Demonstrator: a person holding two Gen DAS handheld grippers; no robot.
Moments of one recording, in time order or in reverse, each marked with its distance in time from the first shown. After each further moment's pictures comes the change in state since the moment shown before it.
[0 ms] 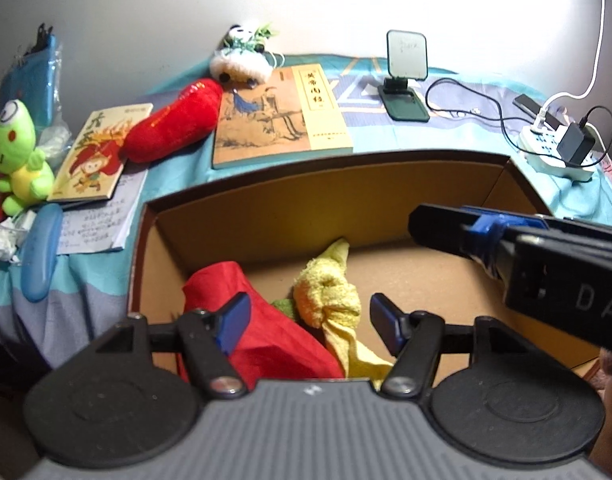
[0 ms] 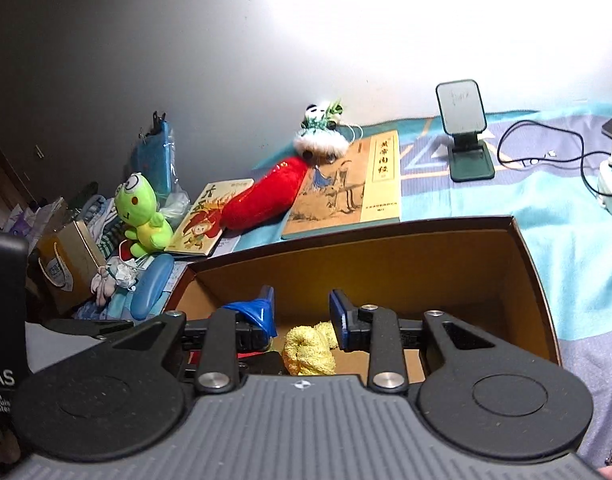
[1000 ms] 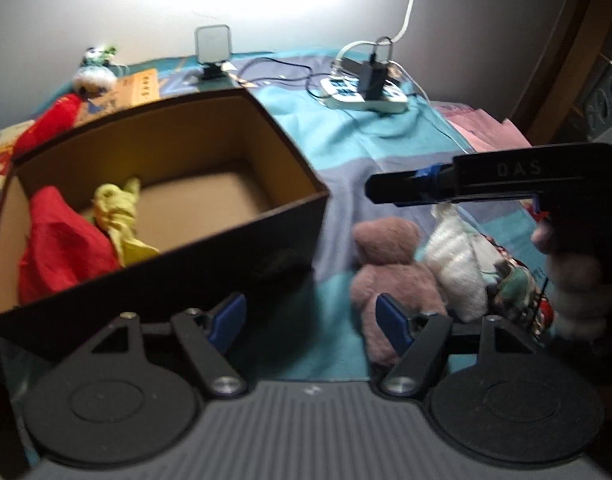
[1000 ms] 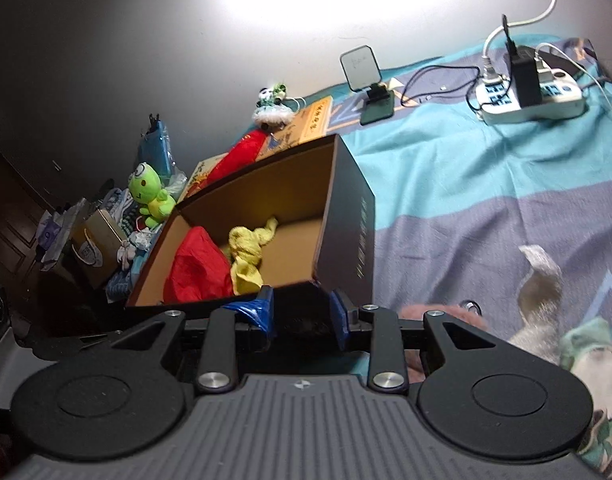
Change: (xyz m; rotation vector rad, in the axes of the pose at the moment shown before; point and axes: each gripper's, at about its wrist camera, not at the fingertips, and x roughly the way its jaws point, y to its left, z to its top) left arm -0.089 -0.148 -0.122 0.172 -0.010 -0.323; right arm -0.153 -0.123 -0.071 0.149 0.098 0.049
